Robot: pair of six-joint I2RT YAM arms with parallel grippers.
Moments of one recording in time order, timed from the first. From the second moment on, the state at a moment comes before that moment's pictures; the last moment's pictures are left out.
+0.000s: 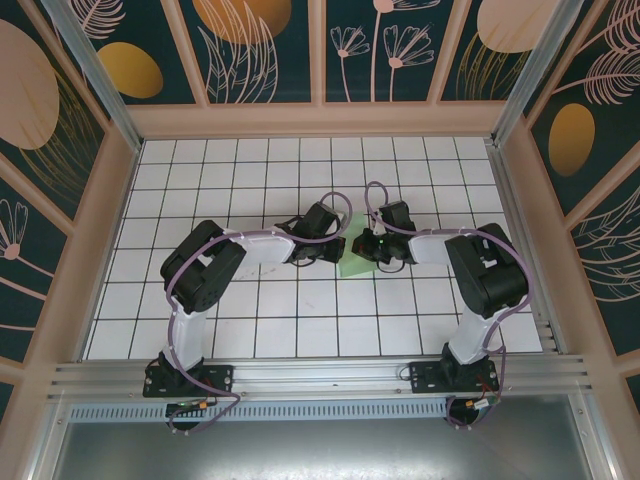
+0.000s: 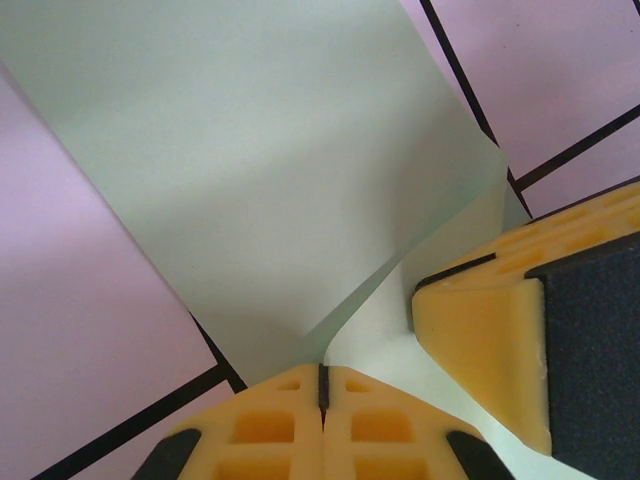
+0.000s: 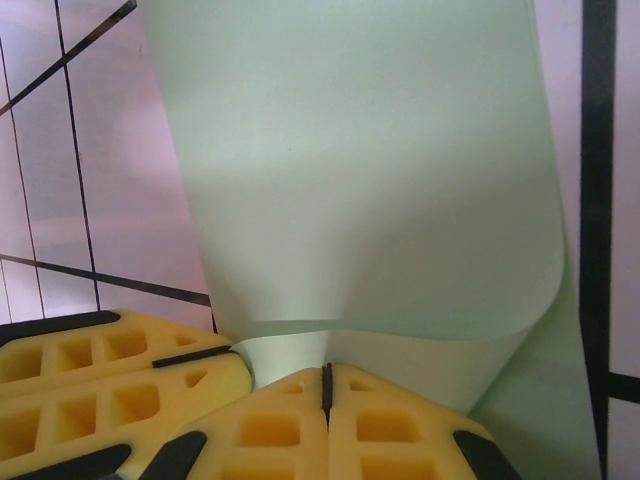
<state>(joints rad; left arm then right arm) -0.76 2.03 1.19 -0.07 0.16 -0.44 0.42 1.77 0.78 0.07 -0.44 0.69</state>
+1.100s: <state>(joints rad) -0.77 1.93 1.02 0.11 0.57 -0.61 0.42 1.76 0.76 0.09 -0.44 0.69</state>
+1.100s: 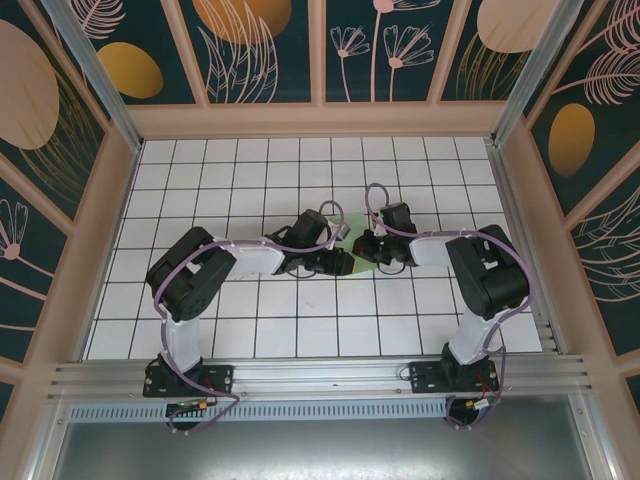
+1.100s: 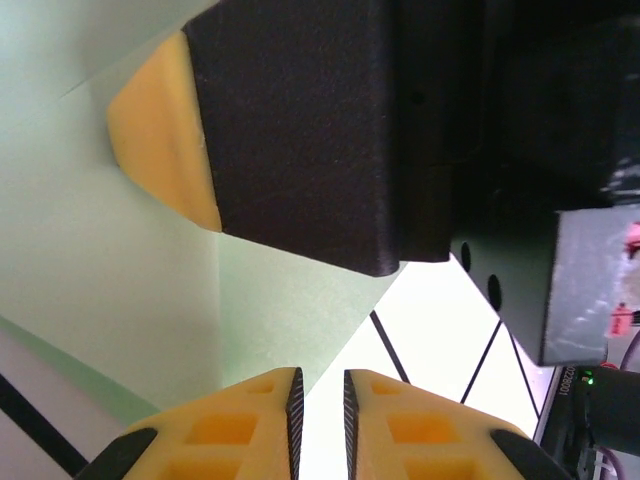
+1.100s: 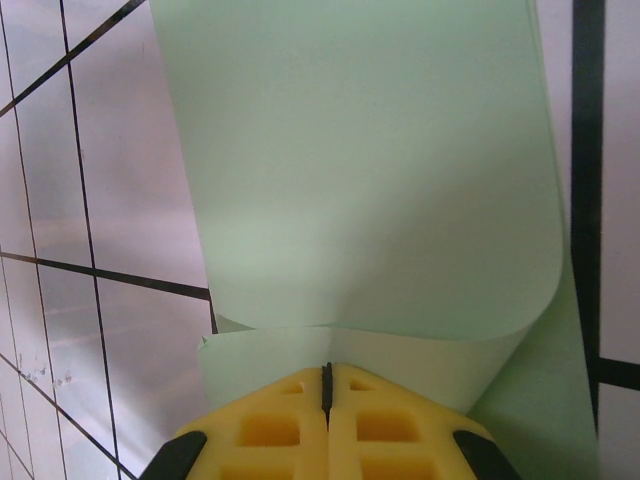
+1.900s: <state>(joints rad) -0.77 1.97 1.02 0.08 0.52 -0.61 0.42 1.76 0.77 0.07 -0.43 0.68</state>
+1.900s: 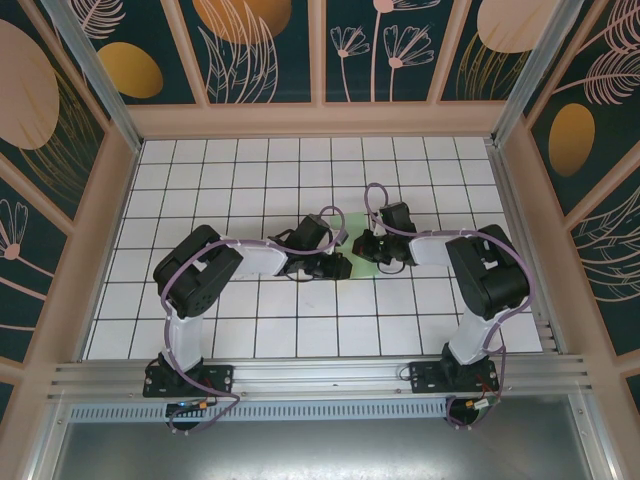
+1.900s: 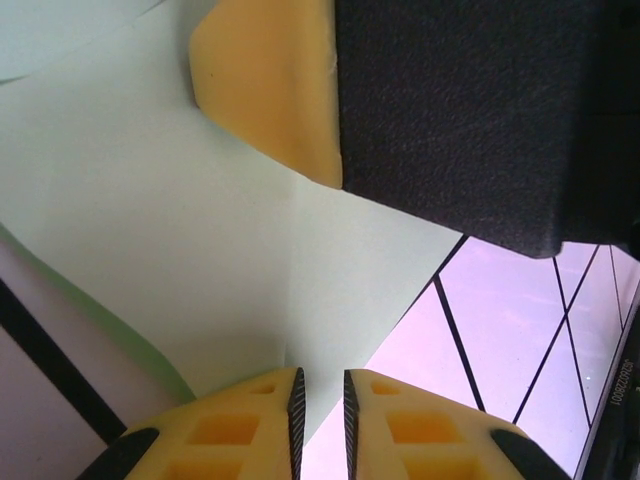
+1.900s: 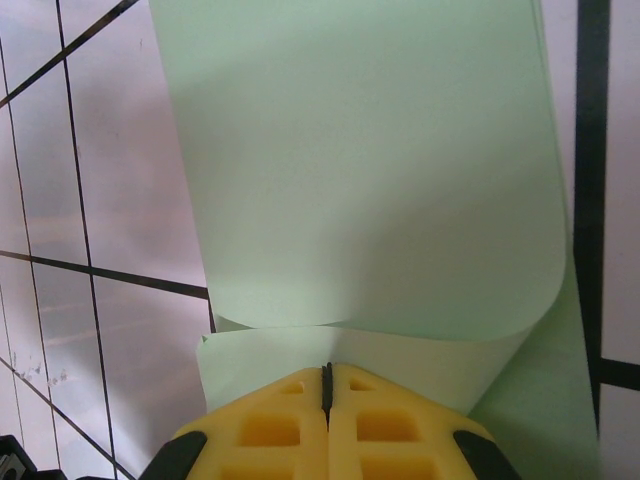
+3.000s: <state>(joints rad) -0.79 1.97 1.02 0.06 0.46 -0.61 0.48 1.68 0.64 0.19 -0.43 0.67</state>
